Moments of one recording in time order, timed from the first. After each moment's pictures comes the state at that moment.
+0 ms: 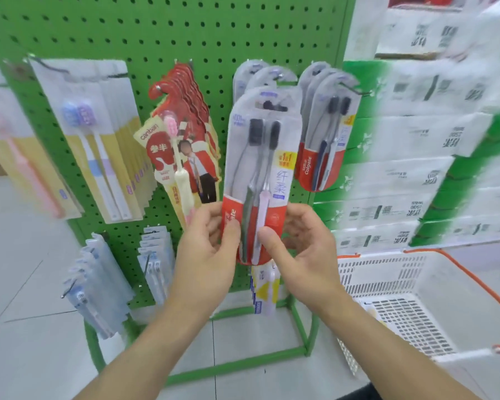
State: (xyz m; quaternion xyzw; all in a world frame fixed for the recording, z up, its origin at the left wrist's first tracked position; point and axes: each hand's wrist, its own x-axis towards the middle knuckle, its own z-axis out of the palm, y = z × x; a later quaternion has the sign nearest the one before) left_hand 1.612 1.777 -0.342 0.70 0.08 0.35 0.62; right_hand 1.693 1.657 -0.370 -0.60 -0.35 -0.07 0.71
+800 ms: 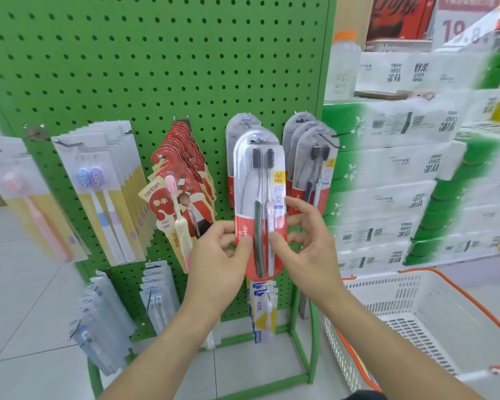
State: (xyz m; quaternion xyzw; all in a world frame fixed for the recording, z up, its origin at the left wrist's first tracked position) left_hand 1.640 1.775 -0.300 0.73 0.12 0.30 0.60; right_hand 1.725 1.650 -0.317 -0.66 -0.30 -0.10 0.68
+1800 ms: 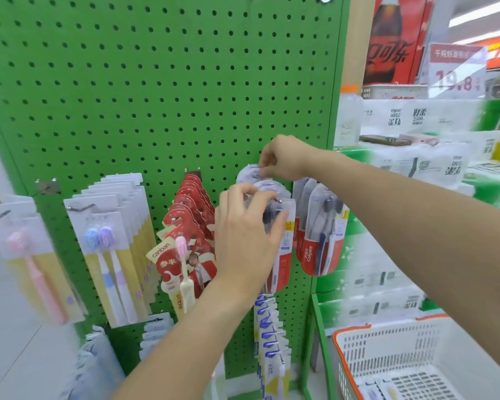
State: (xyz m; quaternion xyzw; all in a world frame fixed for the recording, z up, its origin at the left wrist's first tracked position) left_hand 1.728 1.797 -0.224 0.82 0.03 0.54 0.20; right_hand 1.878 1.739 -0.106 -0.89 -0.43 -0.10 0.14
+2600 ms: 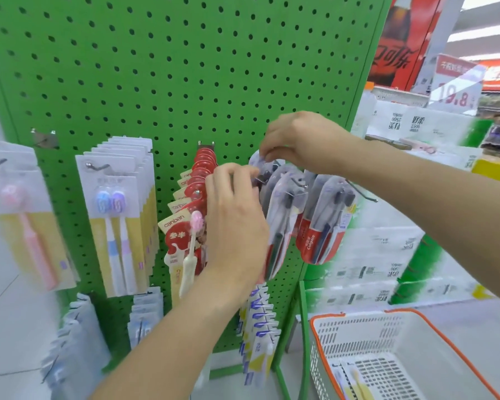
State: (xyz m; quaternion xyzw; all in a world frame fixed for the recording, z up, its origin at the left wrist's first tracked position) left_hand 1.697 1.816 -0.225 0.78 0.09 0.57 0.25; right_hand 1.824 1.732 -0.094 -0.75 -0.62 -0.25 0.01
